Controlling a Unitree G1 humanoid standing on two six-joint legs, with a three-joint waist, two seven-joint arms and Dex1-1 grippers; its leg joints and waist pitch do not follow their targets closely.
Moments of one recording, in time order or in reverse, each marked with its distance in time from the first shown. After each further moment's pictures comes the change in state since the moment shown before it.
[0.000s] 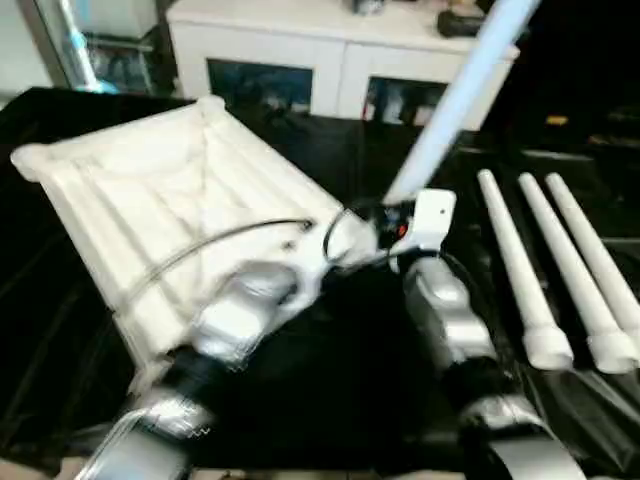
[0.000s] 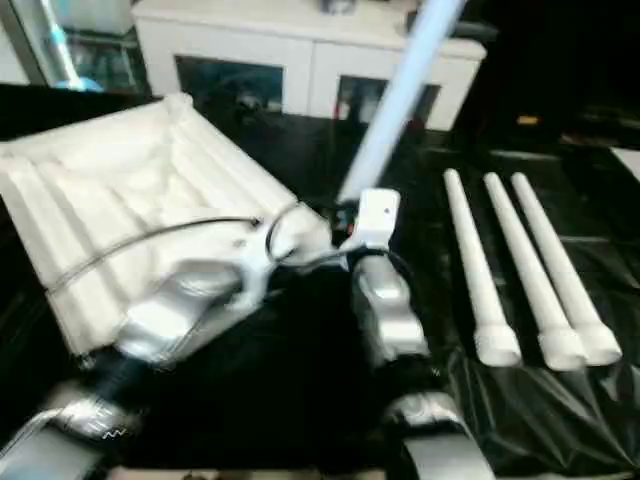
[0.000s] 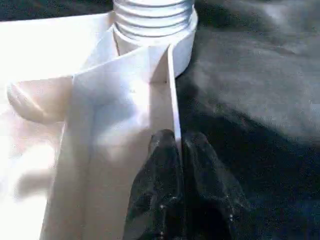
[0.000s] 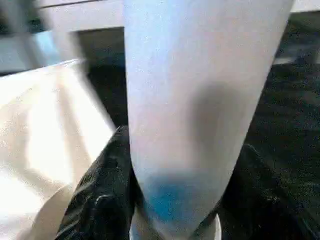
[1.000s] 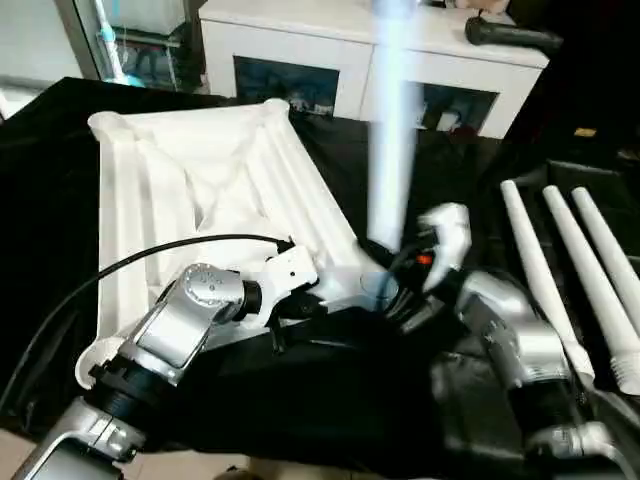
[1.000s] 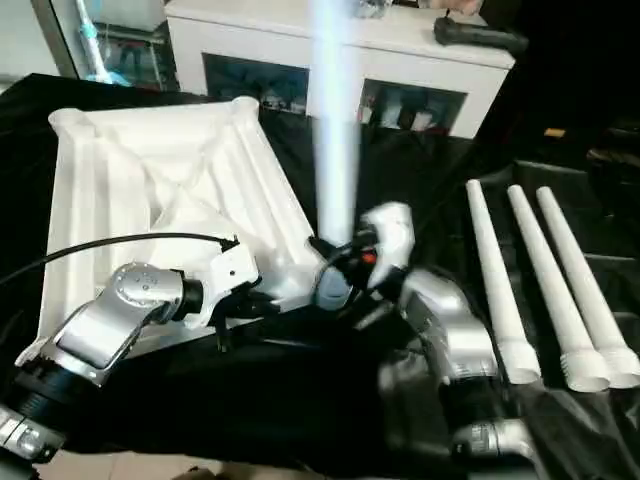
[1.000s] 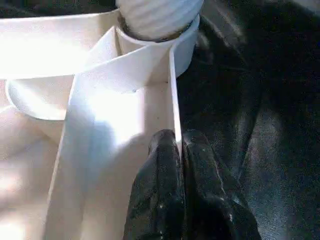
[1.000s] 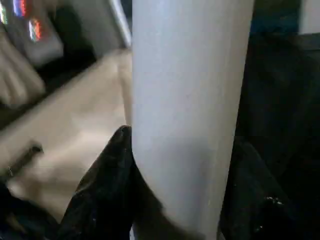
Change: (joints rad) left arm 0.052 0.158 -0.050 -0.070 -0.057 -0.184 -0.253; right arm 0.158 -0.159 -0.074 -0.268 0.273 0.256 0.447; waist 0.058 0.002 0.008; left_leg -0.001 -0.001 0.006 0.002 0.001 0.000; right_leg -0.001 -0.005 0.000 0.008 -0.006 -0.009
